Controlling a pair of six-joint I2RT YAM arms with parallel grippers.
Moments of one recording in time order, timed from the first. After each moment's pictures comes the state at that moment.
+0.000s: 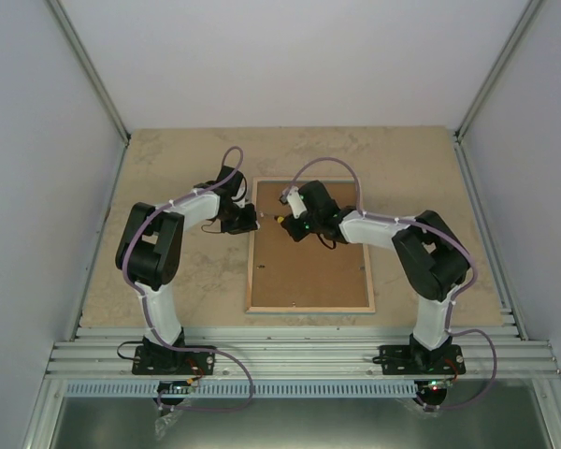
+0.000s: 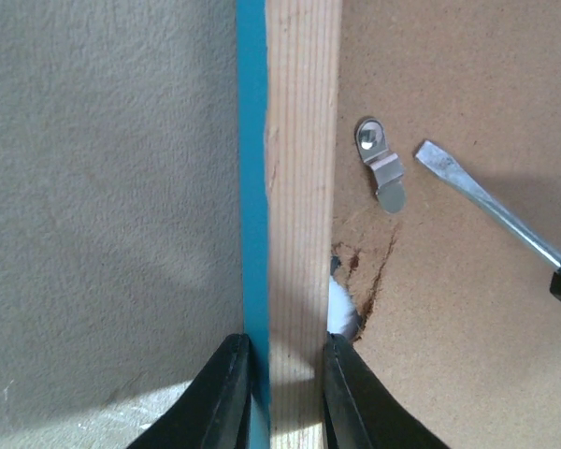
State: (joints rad) left arm -0.33 1.91 1.19 -0.52 0.31 -0.41; right arm 0.70 1.90 1.14 -0.03 -0.16 0.03
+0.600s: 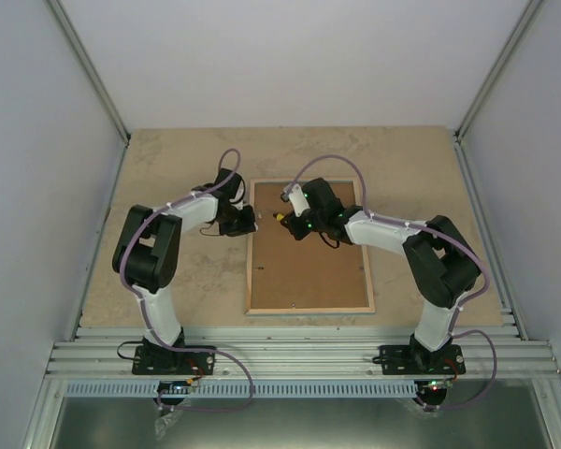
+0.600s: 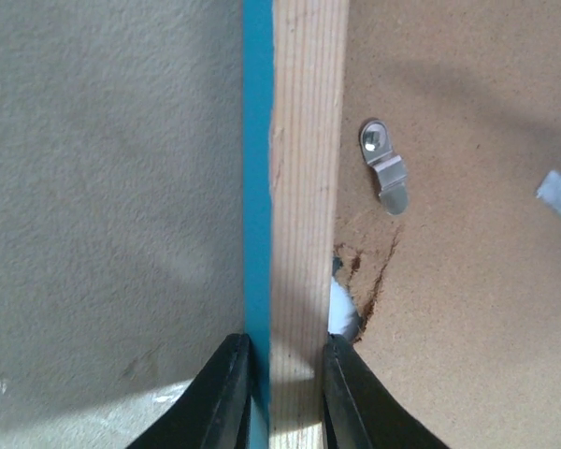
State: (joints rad) left arm -0.33 1.88 1.16 -0.51 0.29 -0.44; right arm 0.70 1.82 1.11 -0.04 -0.20 0.02
